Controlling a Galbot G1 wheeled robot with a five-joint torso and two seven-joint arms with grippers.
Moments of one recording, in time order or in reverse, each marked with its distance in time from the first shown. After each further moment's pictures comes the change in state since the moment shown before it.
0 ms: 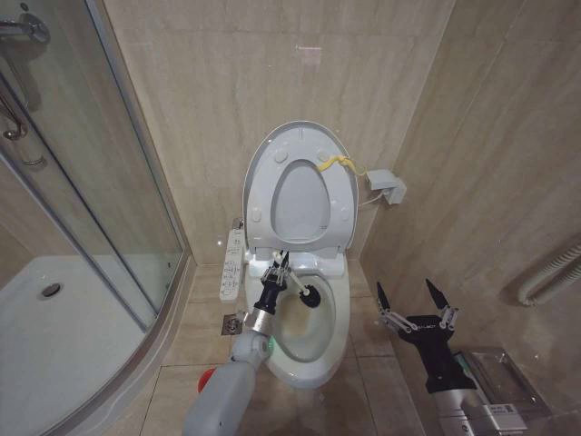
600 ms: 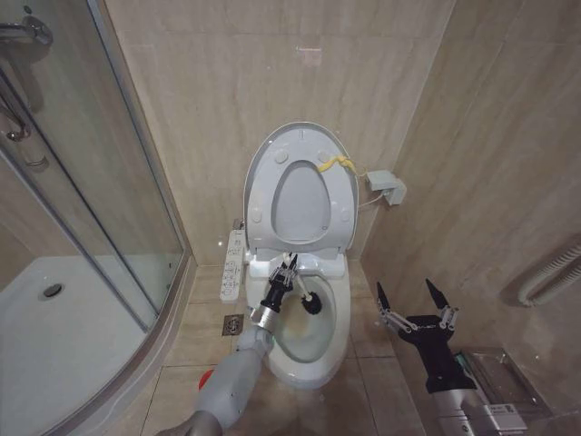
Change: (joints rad) left arm -0.102 -0.034 0.005 0.261 -0.025 -0.068 0.162; right arm 0.000 0.000 0.000 0.000 0.000 0.000 0.000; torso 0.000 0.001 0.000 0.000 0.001
